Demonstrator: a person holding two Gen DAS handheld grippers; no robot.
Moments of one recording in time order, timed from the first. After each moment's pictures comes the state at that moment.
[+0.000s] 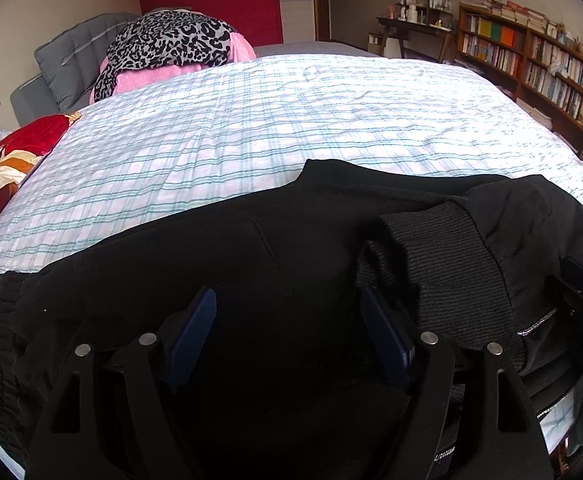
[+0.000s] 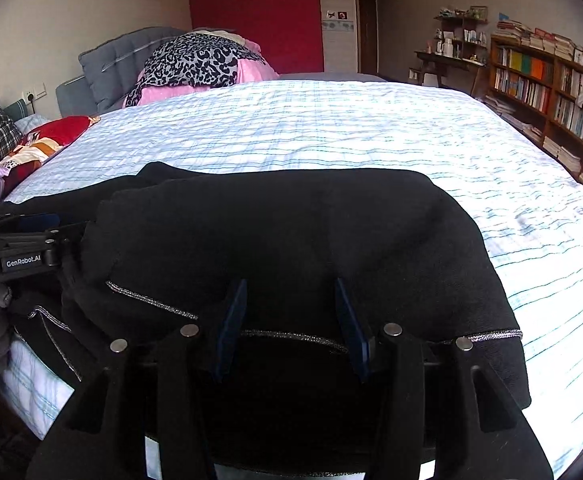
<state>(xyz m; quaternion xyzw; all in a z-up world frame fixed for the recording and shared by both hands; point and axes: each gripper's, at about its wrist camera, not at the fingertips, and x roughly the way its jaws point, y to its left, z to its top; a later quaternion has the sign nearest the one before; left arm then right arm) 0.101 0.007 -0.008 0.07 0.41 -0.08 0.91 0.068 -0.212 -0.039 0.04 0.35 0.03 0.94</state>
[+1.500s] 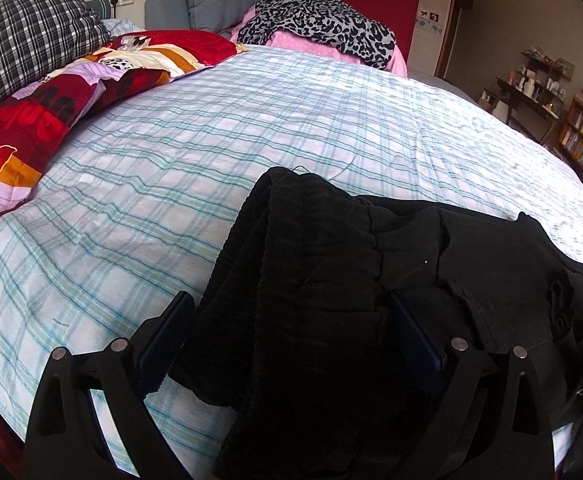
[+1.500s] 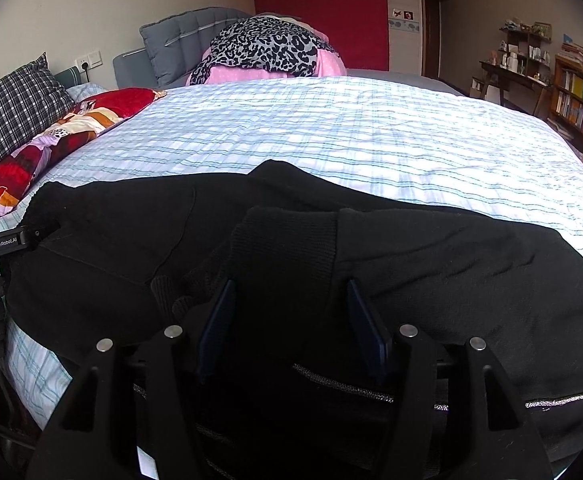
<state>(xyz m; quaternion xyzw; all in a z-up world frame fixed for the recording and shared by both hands) 0.068 0.218 -0.011 -0.08 0.41 0.08 0.91 0.103 -0.101 -0.028 0.00 0.36 0.13 0.92</state>
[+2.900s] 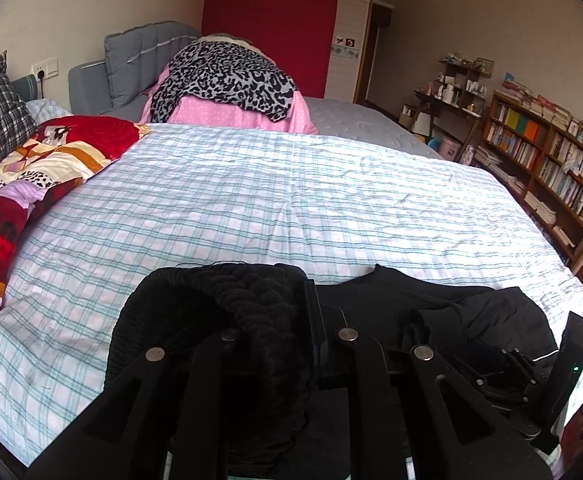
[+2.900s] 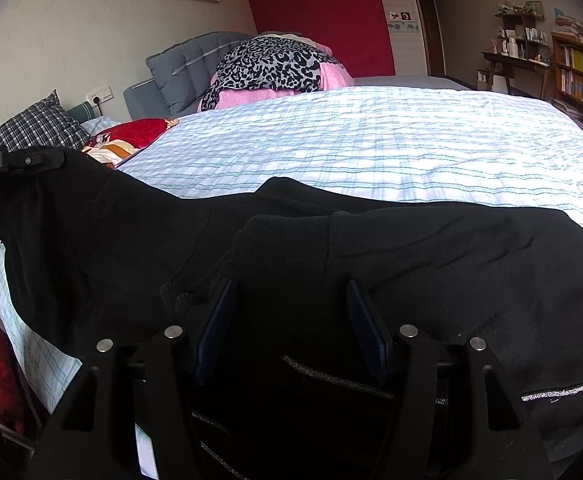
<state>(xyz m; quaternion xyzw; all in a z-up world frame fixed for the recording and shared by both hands) 0.067 0.121 0.095 -0.04 0.34 -0.03 0.94 0.094 -0.125 -0.025 0.07 0.33 0.17 0.93</state>
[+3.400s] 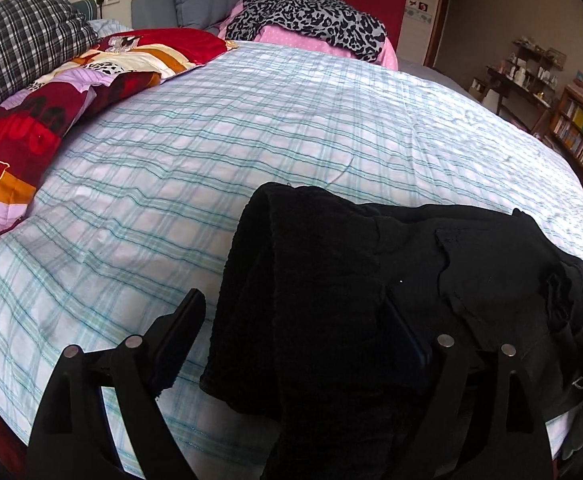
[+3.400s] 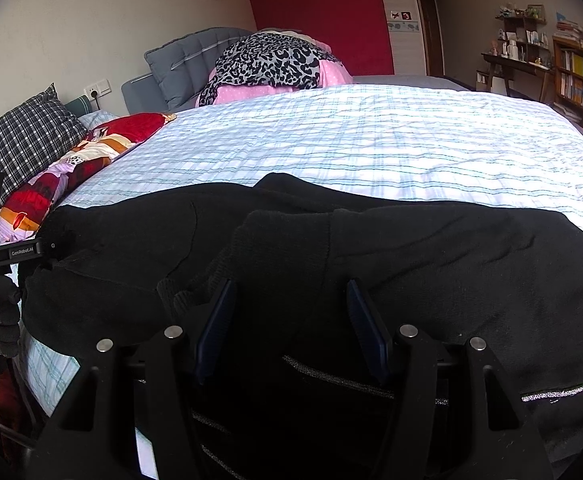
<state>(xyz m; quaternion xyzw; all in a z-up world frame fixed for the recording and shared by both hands) 0.069 0.229 -0.002 -0.06 0.42 0.07 0.90 0.095 -0.119 -0.026 0.05 0.34 0.16 0.93</state>
